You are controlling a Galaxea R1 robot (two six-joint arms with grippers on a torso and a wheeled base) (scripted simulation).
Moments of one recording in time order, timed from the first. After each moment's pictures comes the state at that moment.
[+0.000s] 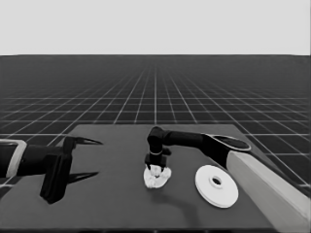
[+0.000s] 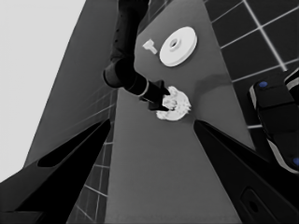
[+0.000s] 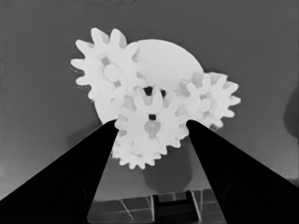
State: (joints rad) left arm -0.34 1.75 -0.42 0.31 0.68 0.35; right arm -0.10 3.09 -1.79 -0.27 -1.50 1.51
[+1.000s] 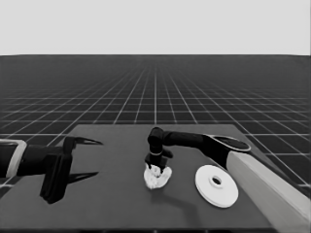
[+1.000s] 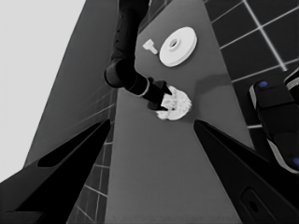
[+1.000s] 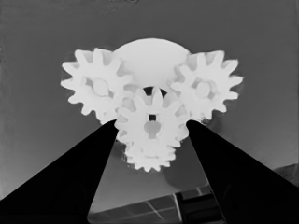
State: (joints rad) left arm -0.34 1.75 -0.42 0.31 0.68 0.35; right arm -0.11 3.09 -1.79 -0.27 -1.50 1.71
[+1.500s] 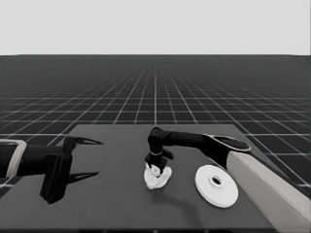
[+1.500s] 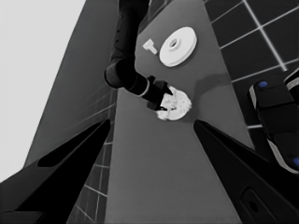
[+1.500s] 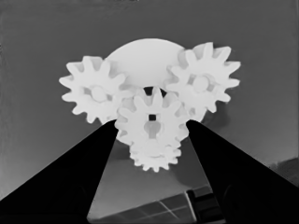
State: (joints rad) left arm -0.34 1.75 -0.42 0.31 0.68 0.35; right arm -0.11 3.09 -1.79 -0.27 -1.50 1.82
